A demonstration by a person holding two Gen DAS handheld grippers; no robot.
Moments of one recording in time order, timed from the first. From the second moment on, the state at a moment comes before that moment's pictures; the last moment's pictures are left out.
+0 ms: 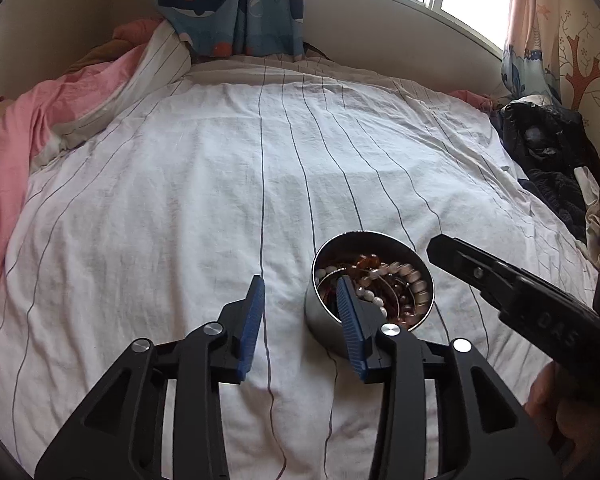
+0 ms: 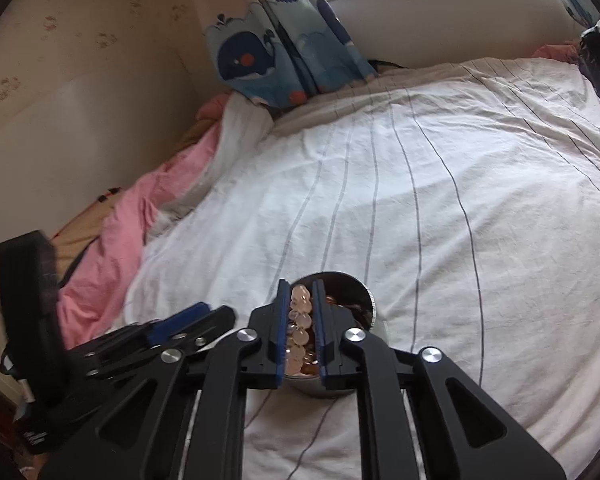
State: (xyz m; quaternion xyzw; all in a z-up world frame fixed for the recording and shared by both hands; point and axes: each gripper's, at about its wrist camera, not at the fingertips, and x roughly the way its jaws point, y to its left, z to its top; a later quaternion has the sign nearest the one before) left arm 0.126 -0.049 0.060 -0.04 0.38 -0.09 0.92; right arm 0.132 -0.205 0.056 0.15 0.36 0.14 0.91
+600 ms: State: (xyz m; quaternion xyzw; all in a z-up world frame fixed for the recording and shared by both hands) left arm 0.014 -0.050 0.033 0.06 0.40 -0.04 0.92; right arm -0.025 -0.215 0.007 0.07 0.42 0.01 0.91
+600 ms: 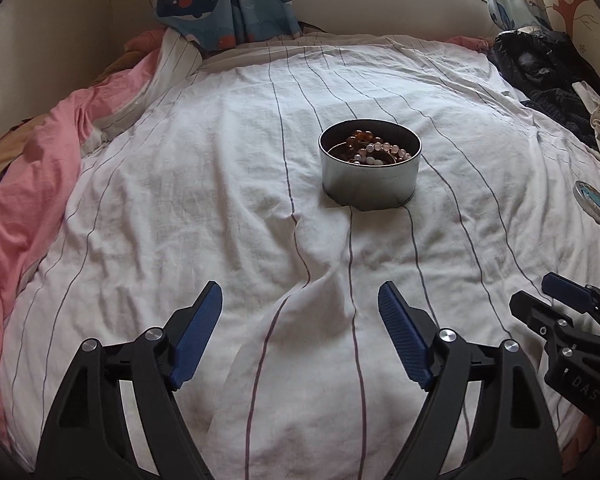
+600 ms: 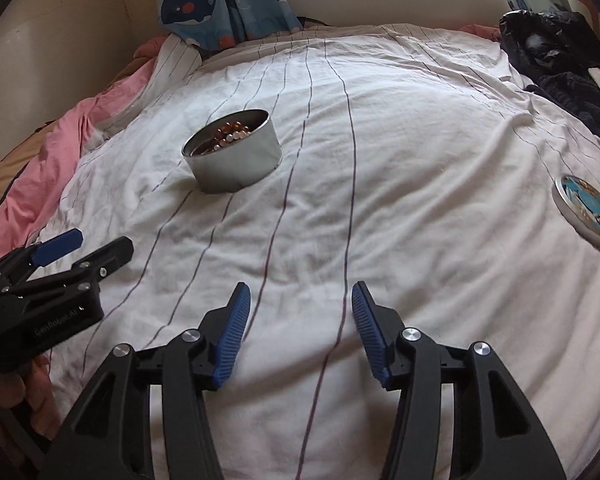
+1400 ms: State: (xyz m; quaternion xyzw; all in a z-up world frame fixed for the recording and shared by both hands) left arm 0.011 -0.026 -0.001 0.04 0.40 -0.06 0.91; right arm -0.027 -0.198 -0.010 0.03 0.40 0.00 0.92
